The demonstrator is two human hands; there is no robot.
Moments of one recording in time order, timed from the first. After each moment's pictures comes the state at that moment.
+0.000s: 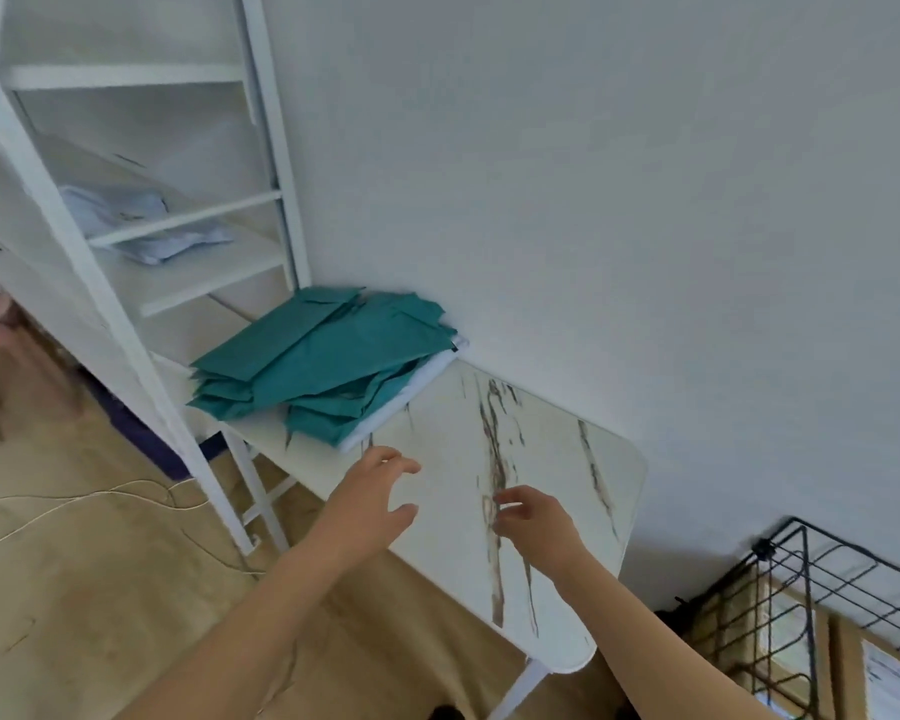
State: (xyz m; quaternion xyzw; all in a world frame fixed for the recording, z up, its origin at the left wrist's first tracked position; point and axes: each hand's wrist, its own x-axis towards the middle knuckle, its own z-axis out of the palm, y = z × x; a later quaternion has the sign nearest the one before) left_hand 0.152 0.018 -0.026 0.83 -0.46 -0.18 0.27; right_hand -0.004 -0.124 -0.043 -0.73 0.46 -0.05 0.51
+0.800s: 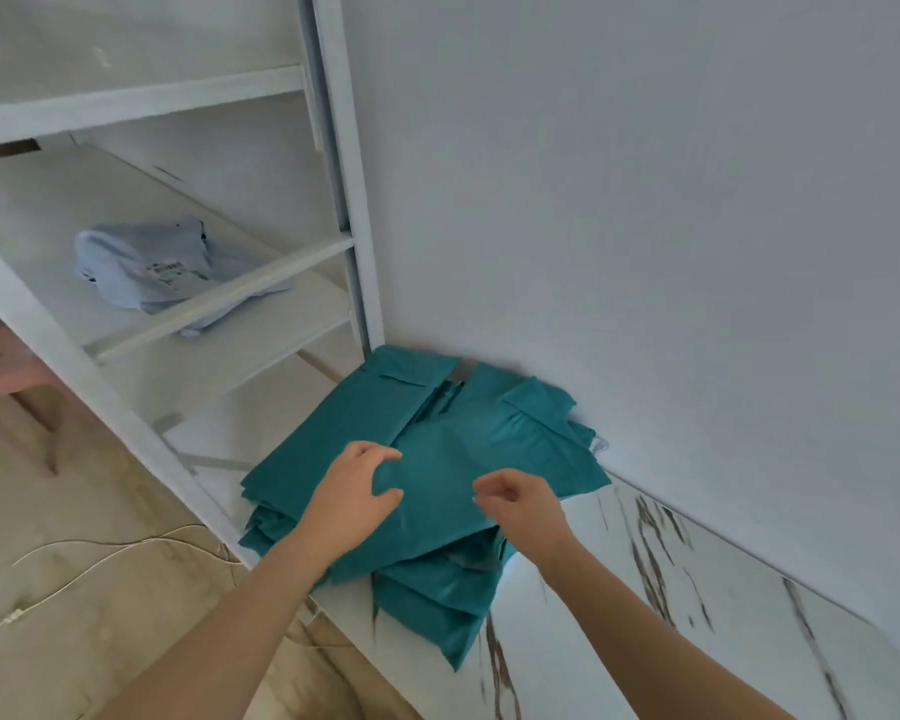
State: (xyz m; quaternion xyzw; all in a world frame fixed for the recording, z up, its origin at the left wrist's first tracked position) left_hand 0.477 -0.060 -0.037 0.87 -0.37 -0.18 0.26; right_hand 0.330 -0.205 -0.045 -0.73 0.40 -0.06 0.55
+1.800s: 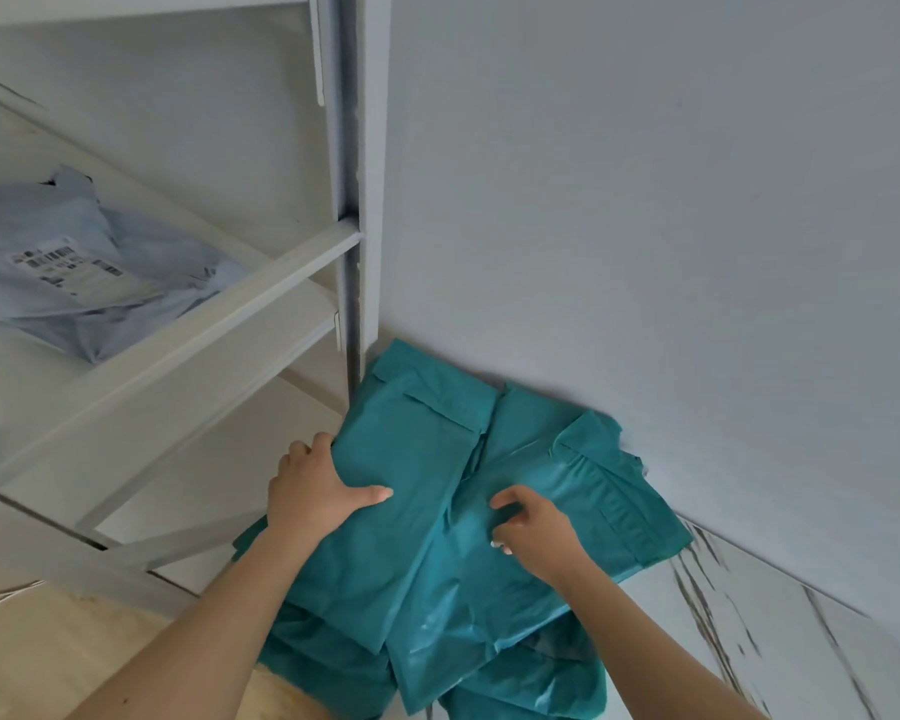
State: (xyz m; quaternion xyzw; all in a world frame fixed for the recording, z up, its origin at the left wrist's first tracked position) left_hand 0.652 -0.091 -0.099 0.90 -0.29 -0.25 0.19; right_hand 0.441 -0.212 -0.067 -0.72 0.52 0.07 0.45
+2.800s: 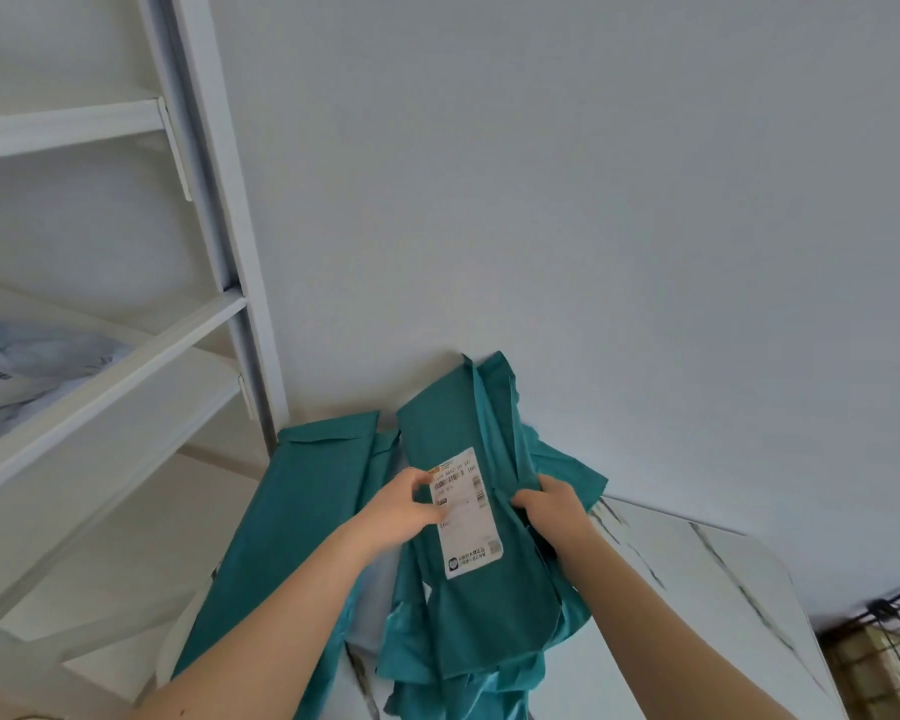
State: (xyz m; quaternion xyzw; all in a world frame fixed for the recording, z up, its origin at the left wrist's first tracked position) left_hand 0.519 -0.150 -0.035 0.71 -0.44 -0.46 0.30; right_hand 0.350 -0.211 -0.007 -0.55 0.64 -0.16 0.52
